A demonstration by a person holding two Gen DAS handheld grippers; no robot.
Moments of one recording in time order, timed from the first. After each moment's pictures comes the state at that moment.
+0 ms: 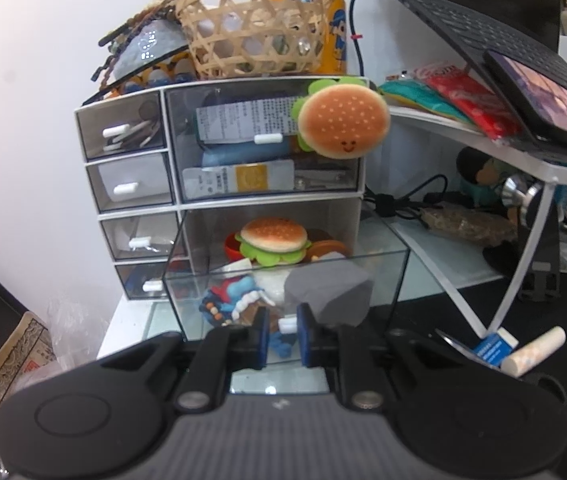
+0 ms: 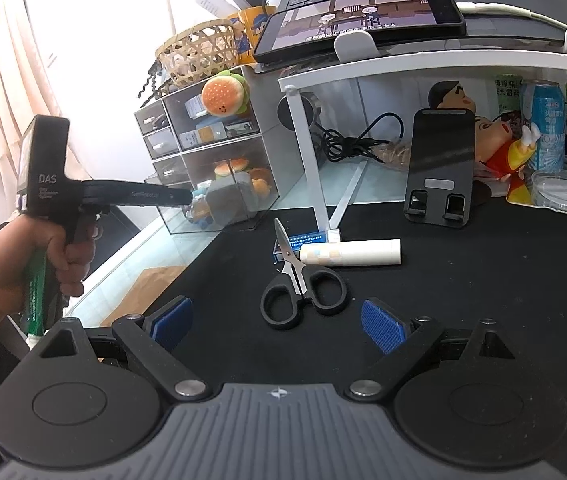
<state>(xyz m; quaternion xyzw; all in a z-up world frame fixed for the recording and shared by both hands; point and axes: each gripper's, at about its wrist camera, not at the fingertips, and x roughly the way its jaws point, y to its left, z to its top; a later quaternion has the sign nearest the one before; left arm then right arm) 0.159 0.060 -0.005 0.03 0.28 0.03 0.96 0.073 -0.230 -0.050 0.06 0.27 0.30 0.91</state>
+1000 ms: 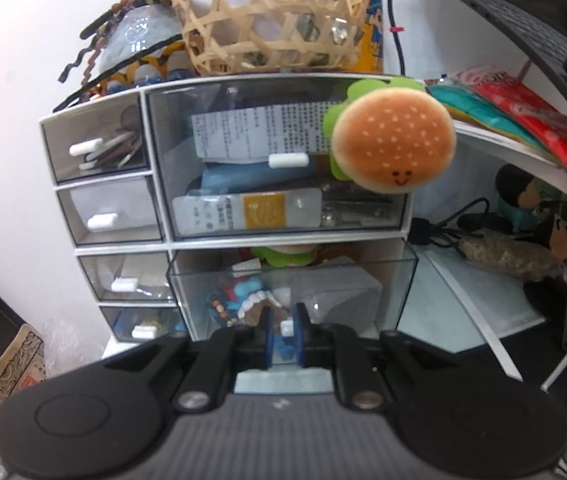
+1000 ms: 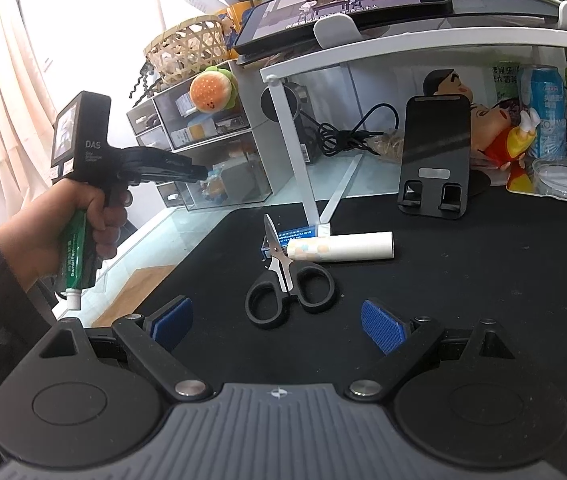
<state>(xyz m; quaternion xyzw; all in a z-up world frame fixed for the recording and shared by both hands) 0.215 0.065 -0.008 0.02 0.28 0.06 0.96 0.086 -0.236 -0.061 0.08 0.28 0.30 0.91</state>
